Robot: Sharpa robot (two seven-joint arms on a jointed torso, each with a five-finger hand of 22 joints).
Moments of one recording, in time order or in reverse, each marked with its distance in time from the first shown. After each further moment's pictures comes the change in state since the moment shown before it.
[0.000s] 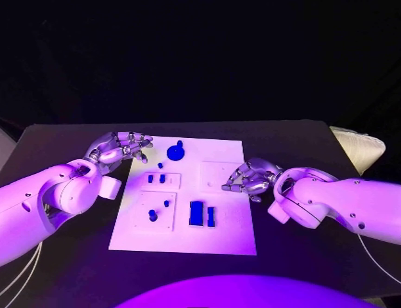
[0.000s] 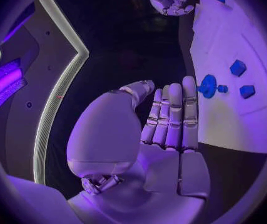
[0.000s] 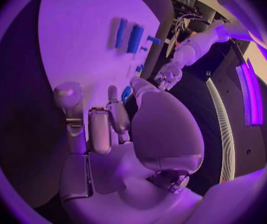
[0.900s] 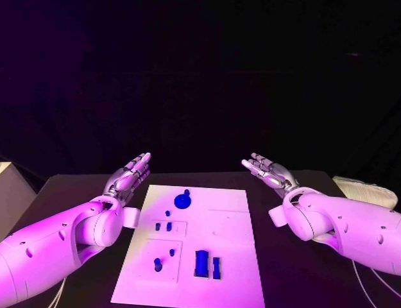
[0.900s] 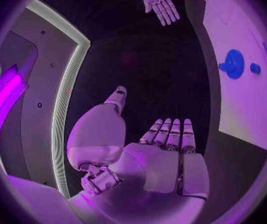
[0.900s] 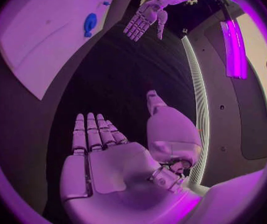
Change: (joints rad) left arm 0.048 0.108 -0.068 -0.119 0.124 -0.185 0.140; left_hand -0.572 0.132 -0.395 -0.083 -0.227 -0.712 -0.157 -0.286 -0.269 -0.742 -0.093 -0.492 -0.163 -0.776 -0.033 -1.098 -0.403 -0.156 -0.722 -0.108 -0.850 -0.498; right arm 0.012 0.160 0.051 -0.374 0.422 -0.051 0.486; right_hand -0.540 0.146 -0.135 -0.240 -0.221 -0.788 -0.076 -0.271 -0.418 -1.036 -0.008 -1.039 -1.234 -1.154 0.053 -1.246 -1.139 -0.113 -1.063 -0.029 -0.540 -1.095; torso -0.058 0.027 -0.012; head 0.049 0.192
